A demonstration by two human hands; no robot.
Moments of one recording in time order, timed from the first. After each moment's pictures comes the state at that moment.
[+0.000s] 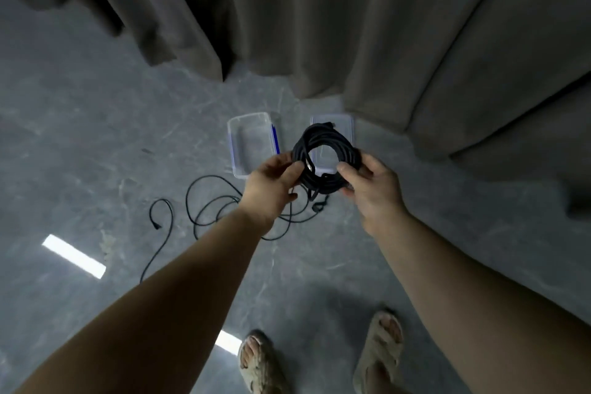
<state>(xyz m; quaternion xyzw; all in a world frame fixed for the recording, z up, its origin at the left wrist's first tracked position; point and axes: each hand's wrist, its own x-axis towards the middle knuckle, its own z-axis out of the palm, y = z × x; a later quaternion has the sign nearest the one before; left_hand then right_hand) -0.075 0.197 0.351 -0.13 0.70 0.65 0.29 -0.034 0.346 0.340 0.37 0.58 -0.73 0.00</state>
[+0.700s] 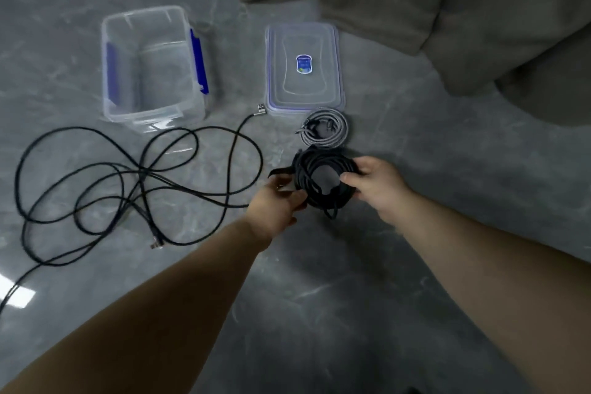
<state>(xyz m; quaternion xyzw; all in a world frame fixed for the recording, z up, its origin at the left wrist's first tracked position) -0.044 0.274 -0.107 -0.14 0.69 0.58 0.41 -0.016 0.452 -0.111 0.35 0.71 -0.61 0.10</state>
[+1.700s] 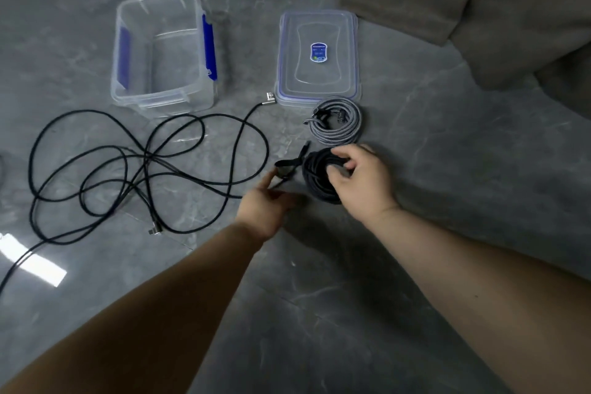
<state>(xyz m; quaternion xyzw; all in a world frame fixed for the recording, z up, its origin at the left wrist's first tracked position) -0.033 0.262 -0.152 -0.13 0.78 0.53 0.30 -0.017 0.428 -0.136 0.19 0.89 -0.41 -0.03</state>
